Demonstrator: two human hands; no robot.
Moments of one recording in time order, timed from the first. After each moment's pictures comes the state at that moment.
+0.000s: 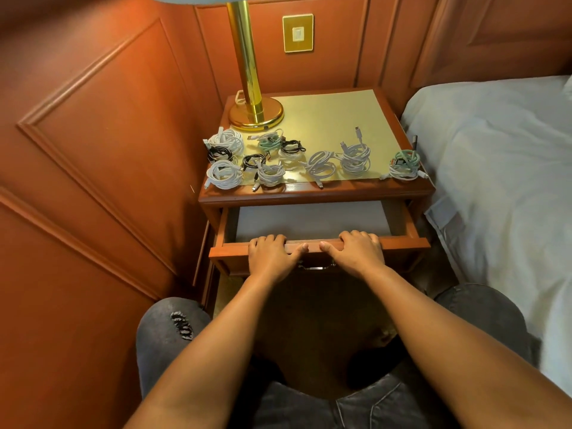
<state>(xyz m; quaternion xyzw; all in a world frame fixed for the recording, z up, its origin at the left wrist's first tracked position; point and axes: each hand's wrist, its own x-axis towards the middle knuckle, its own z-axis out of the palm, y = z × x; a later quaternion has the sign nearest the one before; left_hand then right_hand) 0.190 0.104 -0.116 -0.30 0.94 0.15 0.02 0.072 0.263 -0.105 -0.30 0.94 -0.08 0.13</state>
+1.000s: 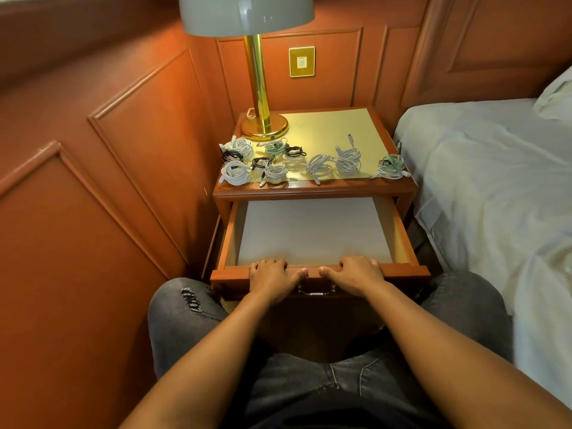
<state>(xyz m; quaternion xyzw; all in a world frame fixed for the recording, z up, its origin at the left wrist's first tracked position) 0.270 0.160 -0.114 -0.30 0.94 0.17 0.05 0.147 0.317 -0.098 -0.31 0.93 -0.08 0.18</state>
